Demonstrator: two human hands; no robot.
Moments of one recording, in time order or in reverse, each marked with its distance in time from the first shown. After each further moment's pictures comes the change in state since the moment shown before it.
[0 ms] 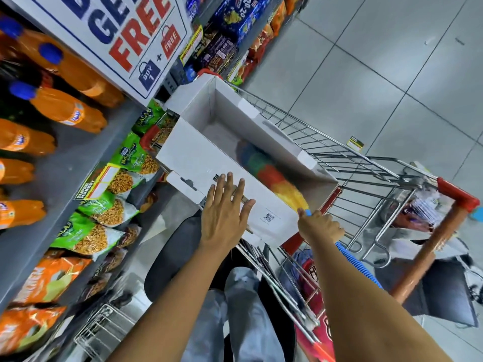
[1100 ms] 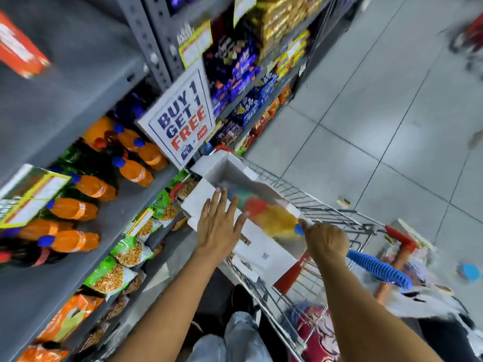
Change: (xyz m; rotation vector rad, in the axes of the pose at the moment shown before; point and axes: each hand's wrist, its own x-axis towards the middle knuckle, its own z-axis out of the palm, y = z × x) left_hand -0.036 0.016 -0.146 -0.009 0.147 -0.031; right_hand -0.109 0.035 -0.130 -0.378 0.472 -0.406
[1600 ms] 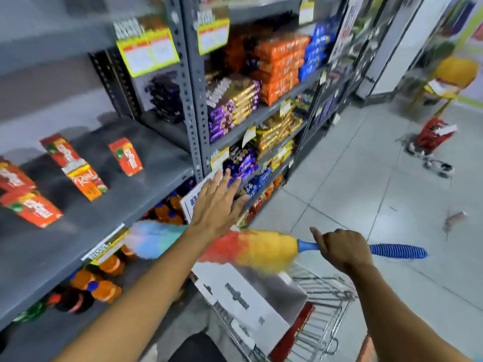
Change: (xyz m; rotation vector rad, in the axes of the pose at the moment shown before) left_hand -0.033 0.037 -0.251 0.008 0.404 0.149; right_hand -0.095 0.095 -0.182 -0.080 0.568 -0.265
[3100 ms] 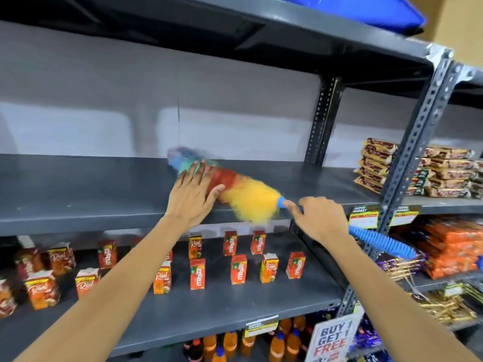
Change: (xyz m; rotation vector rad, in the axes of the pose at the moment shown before) left_hand -0.232 -0.217 -0.361 0.440 0.656 -0.573; right_hand 0.028 -0.296 -0.412 0.321 0.796 -0.519
